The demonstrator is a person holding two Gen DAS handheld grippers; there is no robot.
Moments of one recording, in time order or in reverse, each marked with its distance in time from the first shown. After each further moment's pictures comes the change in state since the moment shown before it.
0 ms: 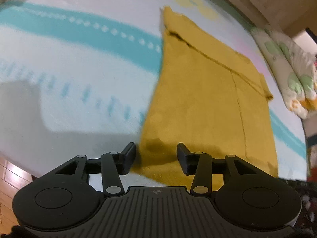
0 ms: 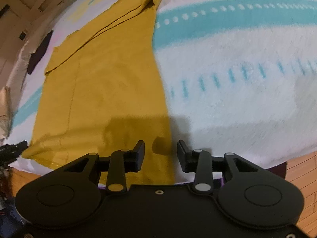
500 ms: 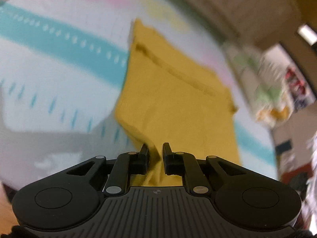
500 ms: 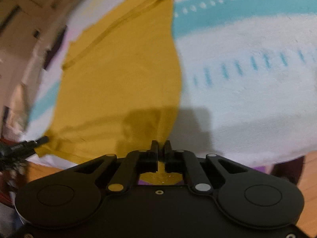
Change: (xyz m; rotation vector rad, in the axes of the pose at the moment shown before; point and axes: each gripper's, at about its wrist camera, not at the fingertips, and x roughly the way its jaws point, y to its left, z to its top) left arm -0.021 -0.004 0.007 -0.036 -0.125 -0.220; right arm -0.014 0.003 -0.001 0.012 -0.022 0.151
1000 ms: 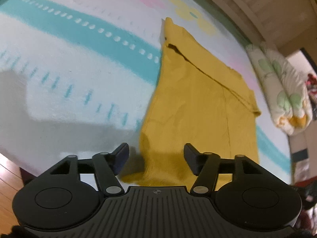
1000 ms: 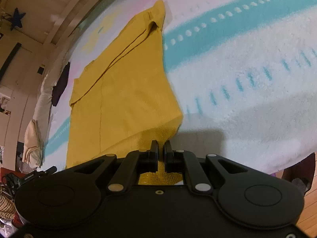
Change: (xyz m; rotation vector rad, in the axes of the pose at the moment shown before) left arm -0.002 0.016 -0.002 -0.046 0.054 0.156; right arm -0.009 -0.016 0.012 0.119 -0.081 0.026
